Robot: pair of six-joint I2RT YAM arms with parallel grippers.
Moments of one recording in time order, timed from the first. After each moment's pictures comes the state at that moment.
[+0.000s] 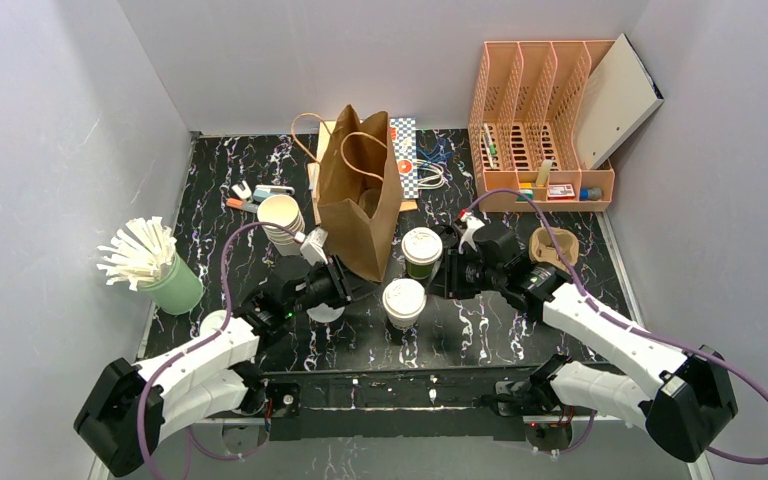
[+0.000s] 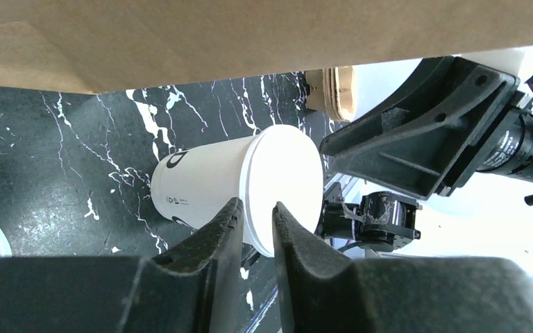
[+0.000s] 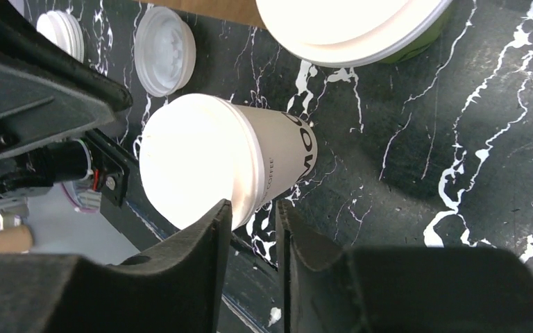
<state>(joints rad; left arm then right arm) -0.67 0.96 0.36 0.23 0.26 -0.98 0.71 1.03 0.71 -0.38 -0.27 0.60</state>
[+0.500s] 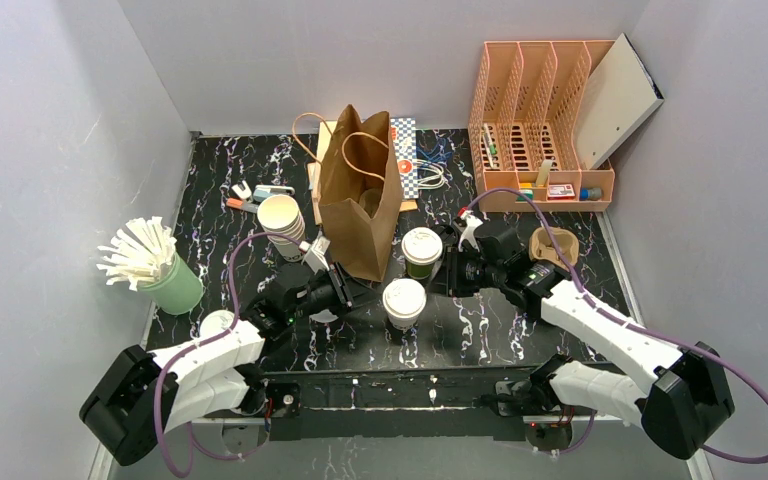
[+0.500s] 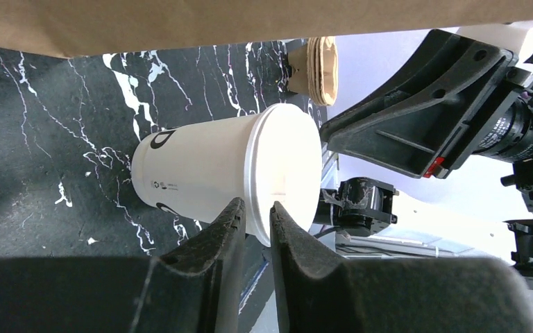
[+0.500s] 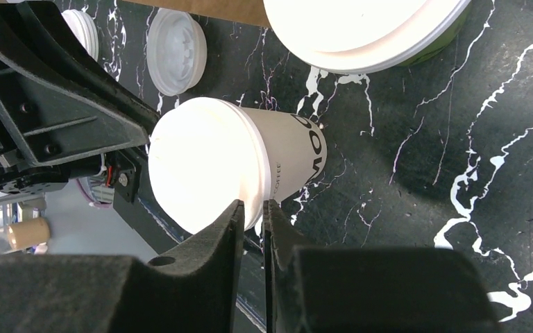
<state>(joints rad) -0.67 1.02 0.27 0.42 0.34 -1.10 0.67 1.05 0.71 -0.36 -0.33 0.61</state>
